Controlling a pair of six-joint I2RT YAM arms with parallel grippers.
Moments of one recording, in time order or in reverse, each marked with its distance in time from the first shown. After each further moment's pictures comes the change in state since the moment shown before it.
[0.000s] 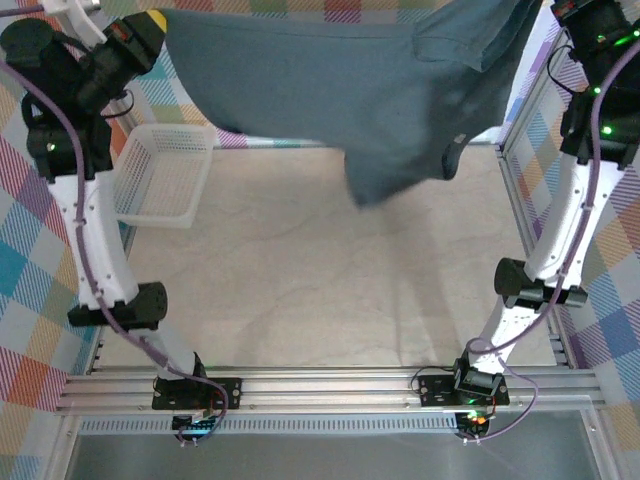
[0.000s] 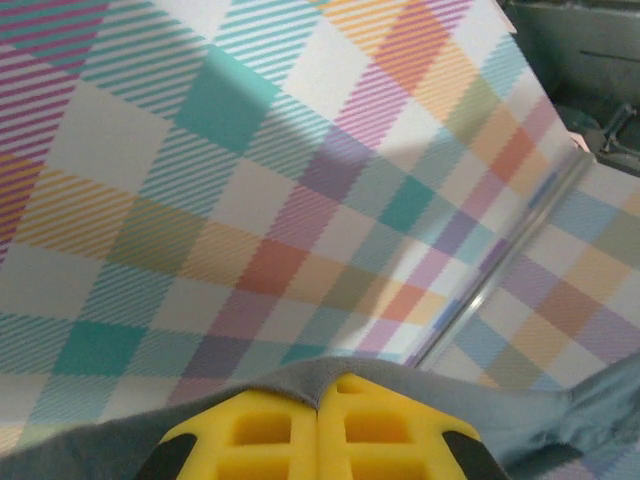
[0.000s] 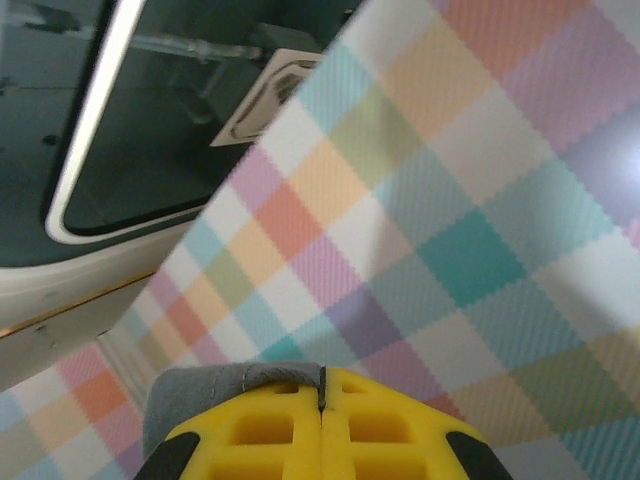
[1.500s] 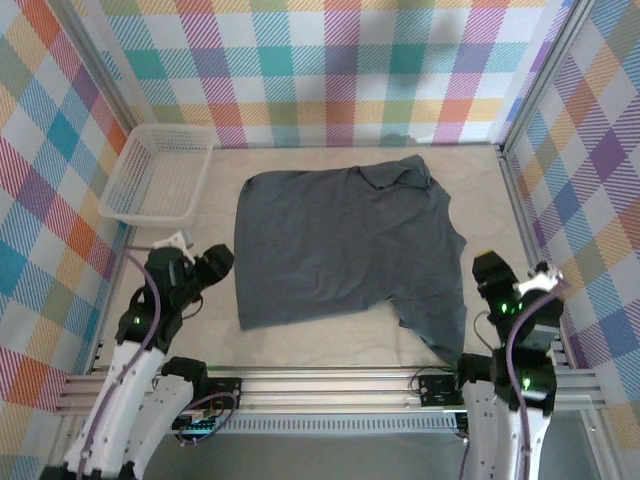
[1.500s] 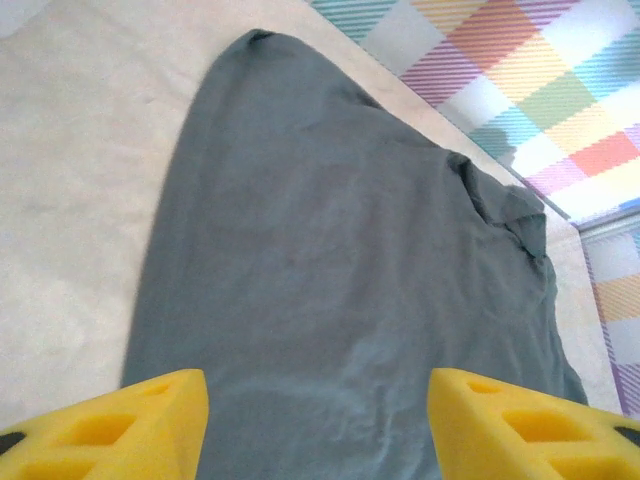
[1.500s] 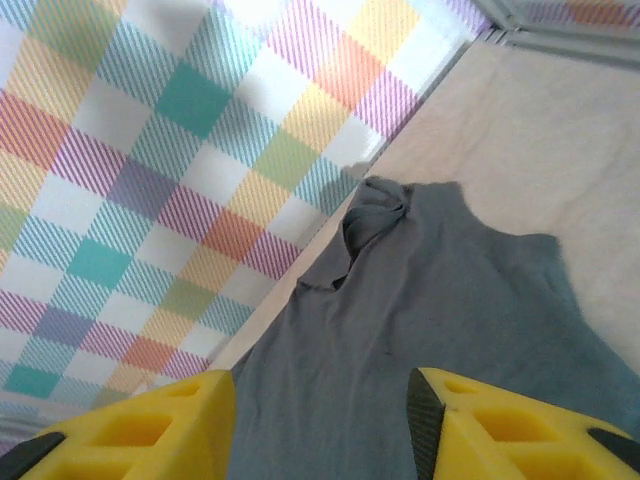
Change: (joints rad) left arm -0.305 -1.013 -1.839 0.097 -0.531 -0.053; right arm 0.044 -1.566 -2.108 -0.256 0.358 -0.105
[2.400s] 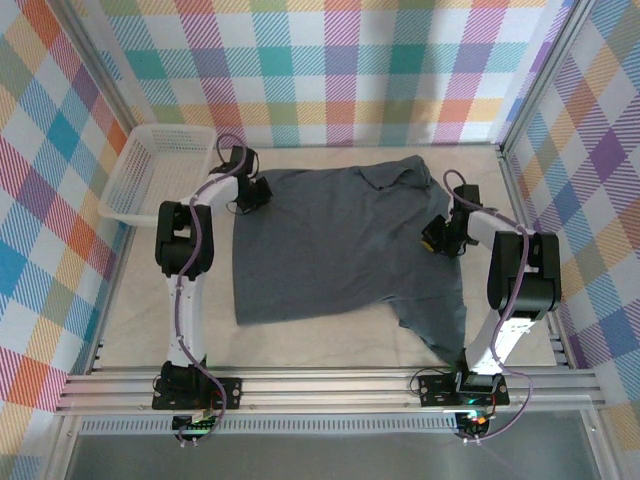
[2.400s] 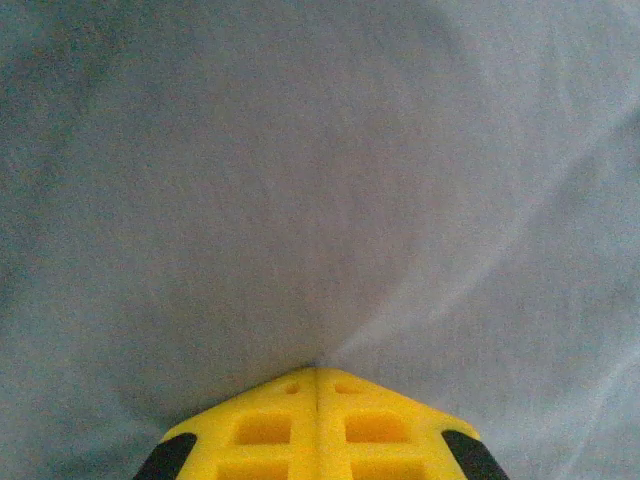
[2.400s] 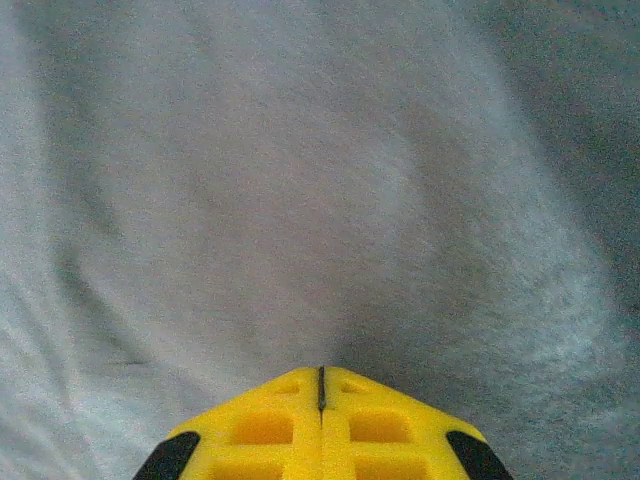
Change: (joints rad) left arm 0.061 1.669 1.191 -0.074 0.082 0.097; right arm 0.139 1.501 0.362 0.150 -0.161 -0.125
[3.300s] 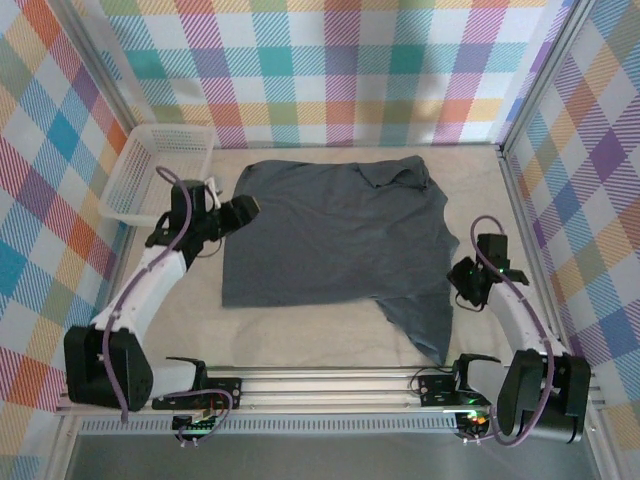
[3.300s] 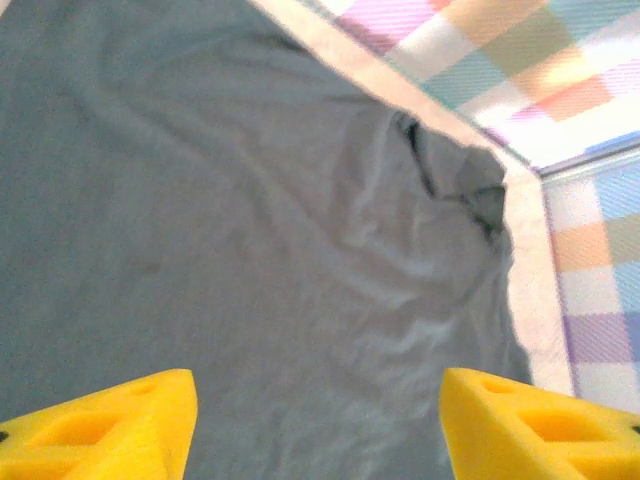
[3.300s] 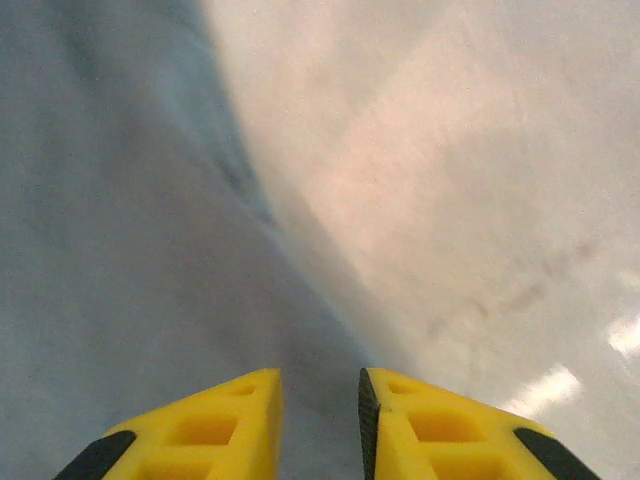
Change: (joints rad) left arm 0.009 -1.104 -0.937 0.261 0.174 -0.021; right arm -0.084 -0.694 -0.492 -0.097 0.226 0.048
